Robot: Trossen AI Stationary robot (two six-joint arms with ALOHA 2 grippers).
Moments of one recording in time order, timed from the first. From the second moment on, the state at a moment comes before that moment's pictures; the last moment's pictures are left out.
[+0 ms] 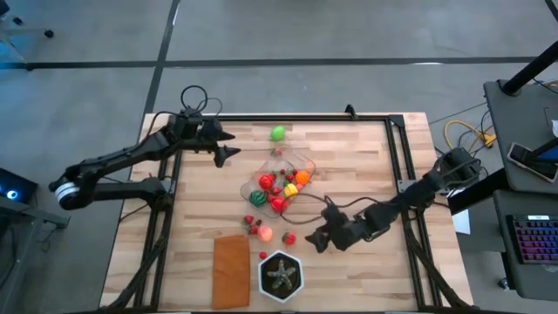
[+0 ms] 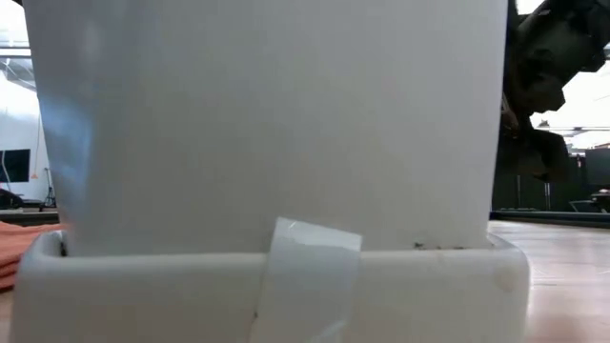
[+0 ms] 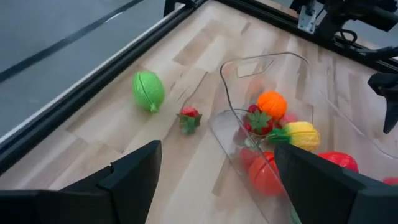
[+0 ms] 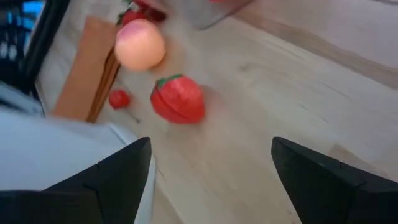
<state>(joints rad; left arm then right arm) 0.69 0.96 0.63 -0.19 0.33 -0.02 0.50 1.59 0.76 0.00 0.38 1.37</state>
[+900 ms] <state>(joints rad) 0.69 0.97 0.63 -0.19 0.33 -0.20 0.30 1.62 0.95 -0.18 0.15 1.48</state>
